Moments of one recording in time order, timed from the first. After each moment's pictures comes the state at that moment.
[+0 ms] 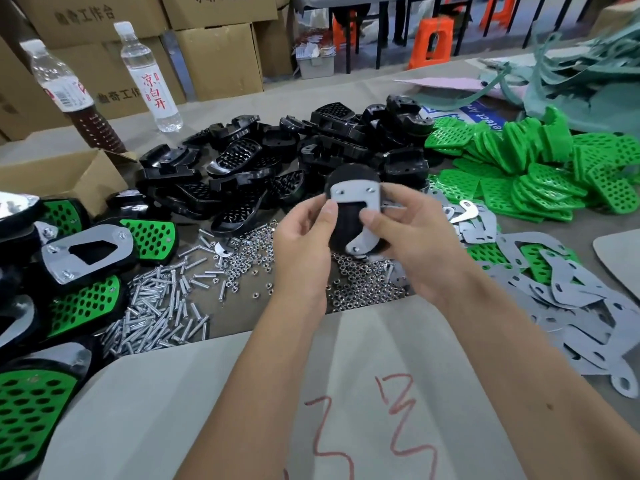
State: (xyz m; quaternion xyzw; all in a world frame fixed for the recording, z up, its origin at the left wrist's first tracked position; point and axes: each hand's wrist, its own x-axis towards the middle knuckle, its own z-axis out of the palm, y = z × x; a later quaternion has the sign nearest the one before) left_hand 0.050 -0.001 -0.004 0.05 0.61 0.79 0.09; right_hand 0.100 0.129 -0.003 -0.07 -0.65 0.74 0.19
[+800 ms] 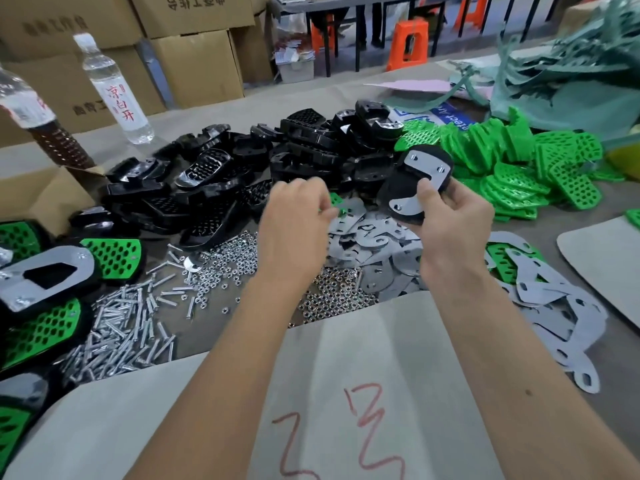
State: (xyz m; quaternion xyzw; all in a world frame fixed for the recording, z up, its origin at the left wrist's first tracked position) left_hand 0.014 0.028 0.008 0.32 0.89 0.28 -0.19; right_hand 0.103 0.175 -0.006 -0.27 -0.52 0.69 0.43
